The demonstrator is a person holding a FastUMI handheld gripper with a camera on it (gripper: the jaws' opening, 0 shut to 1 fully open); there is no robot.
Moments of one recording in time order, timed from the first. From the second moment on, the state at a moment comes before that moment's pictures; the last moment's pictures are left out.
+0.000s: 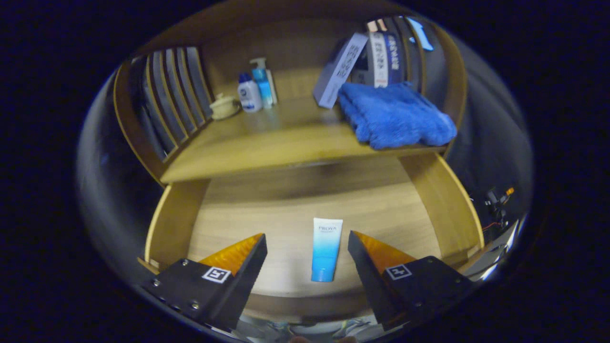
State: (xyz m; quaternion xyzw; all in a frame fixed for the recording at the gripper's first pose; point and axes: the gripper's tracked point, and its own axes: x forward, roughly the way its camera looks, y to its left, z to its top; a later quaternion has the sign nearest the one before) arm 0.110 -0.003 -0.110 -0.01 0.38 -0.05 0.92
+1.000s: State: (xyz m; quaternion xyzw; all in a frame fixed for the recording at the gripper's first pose) arm 0.112 0.008 -0.106 0.07 0.40 -0.03 0.91
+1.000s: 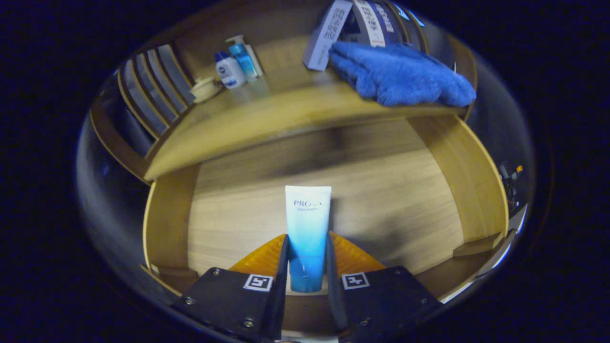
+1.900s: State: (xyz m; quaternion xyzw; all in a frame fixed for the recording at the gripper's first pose) arm 0.182 0.045 0.123 0.05 0.09 -0.04 0.99
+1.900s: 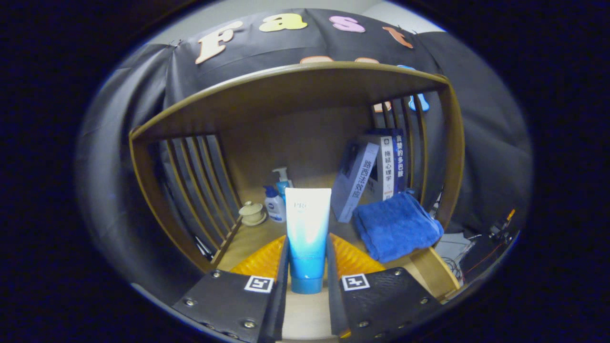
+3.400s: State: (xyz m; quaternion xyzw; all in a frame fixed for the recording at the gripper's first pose) arm 0.284 0.052 0.035 -0.04 0.06 -0.07 1.00
